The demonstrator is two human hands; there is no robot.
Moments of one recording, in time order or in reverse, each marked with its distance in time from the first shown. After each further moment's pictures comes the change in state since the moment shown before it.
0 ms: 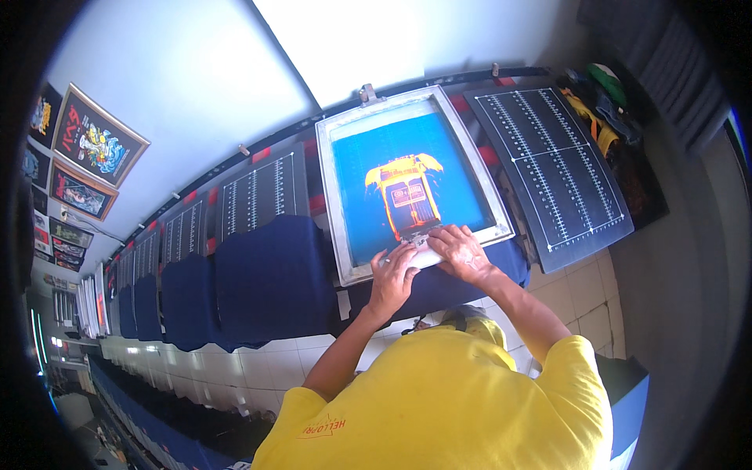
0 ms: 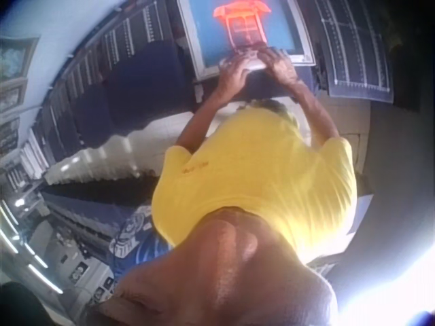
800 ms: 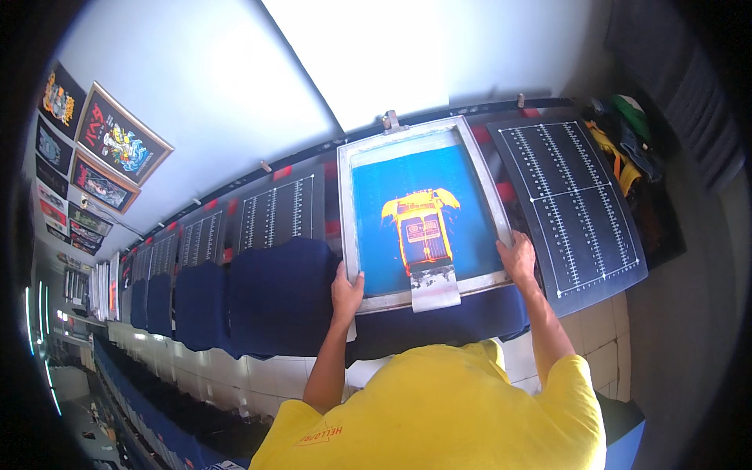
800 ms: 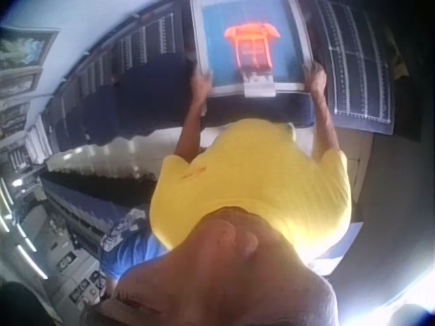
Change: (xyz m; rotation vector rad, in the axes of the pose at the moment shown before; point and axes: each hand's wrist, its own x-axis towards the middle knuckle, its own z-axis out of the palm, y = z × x) left_hand 0.005 -0.108 -0.031 0.014 0.131 -0.786; right_hand -0.019 0.137 0.008 0.221 0.235 0.931
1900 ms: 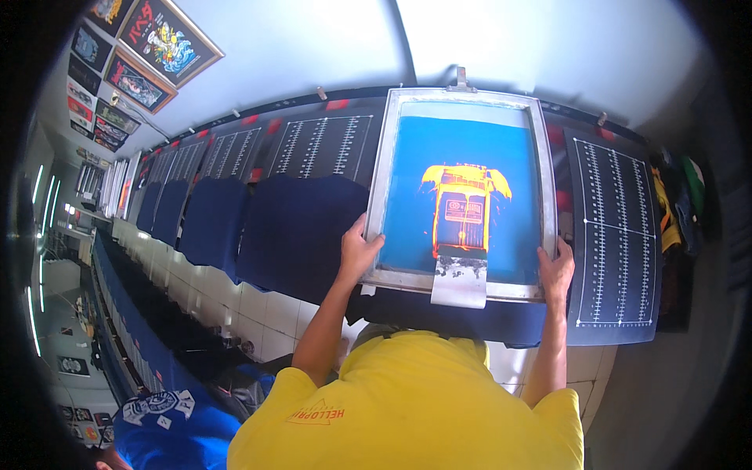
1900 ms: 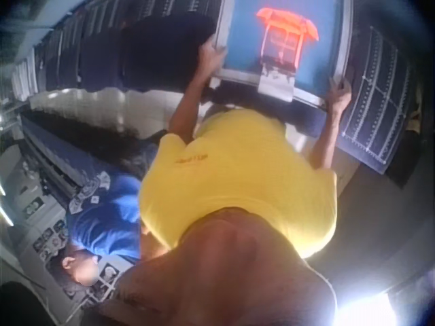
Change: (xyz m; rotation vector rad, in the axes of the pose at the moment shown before) left_hand -0.003 0.003 -0.054 -0.326 0.078 -0.004; right_hand -0.007 -0.014 0.012 0.132 0.040 -0.128
